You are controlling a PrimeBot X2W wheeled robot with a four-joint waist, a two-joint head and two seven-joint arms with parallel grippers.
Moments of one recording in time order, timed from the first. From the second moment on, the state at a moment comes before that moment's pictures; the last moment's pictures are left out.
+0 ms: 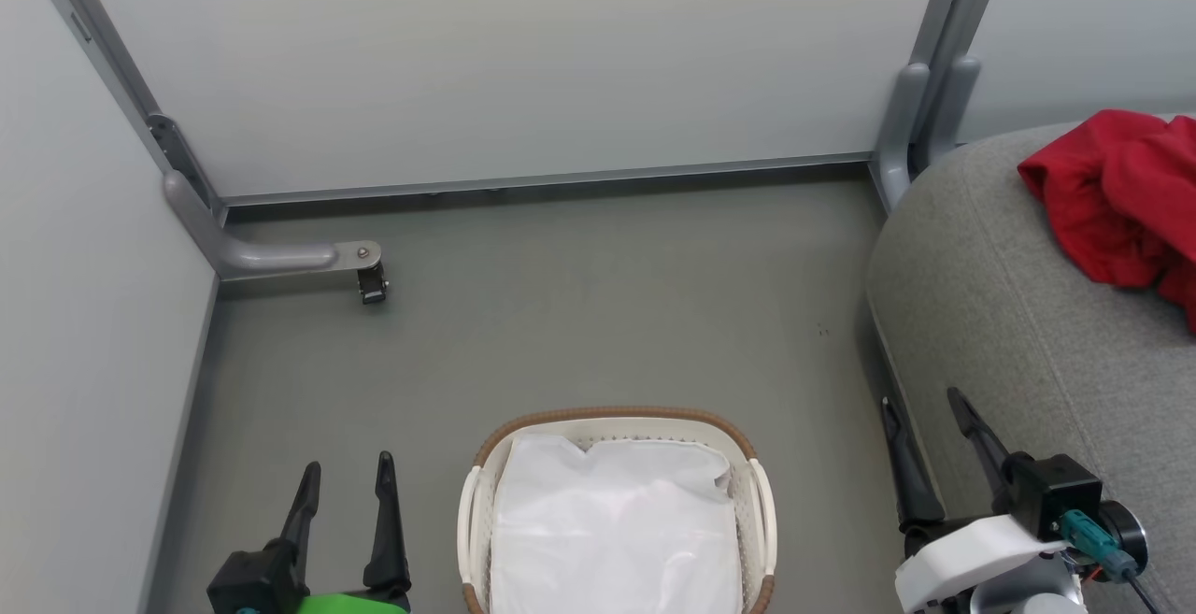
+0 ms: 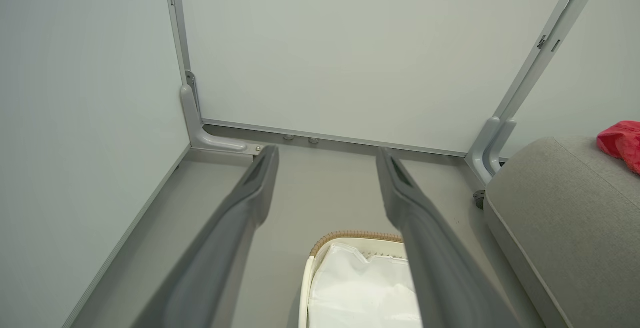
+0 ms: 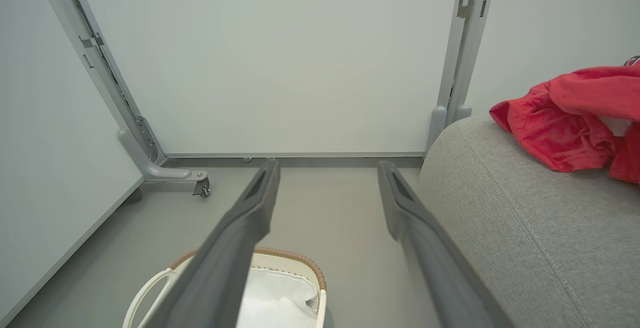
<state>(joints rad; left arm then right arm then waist) 0.09 0.08 -0.18 0.18 -0.33 0.02 -0.26 -0.01 -0.05 0.04 0.21 0.16 0.13 -0.26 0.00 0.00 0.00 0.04</state>
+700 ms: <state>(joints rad) 0.09 0.07 -0.17 0.26 -0.33 0.01 -0.26 0.00 -0.04 0.04 0.26 0.18 0.13 -0.26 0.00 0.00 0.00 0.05</state>
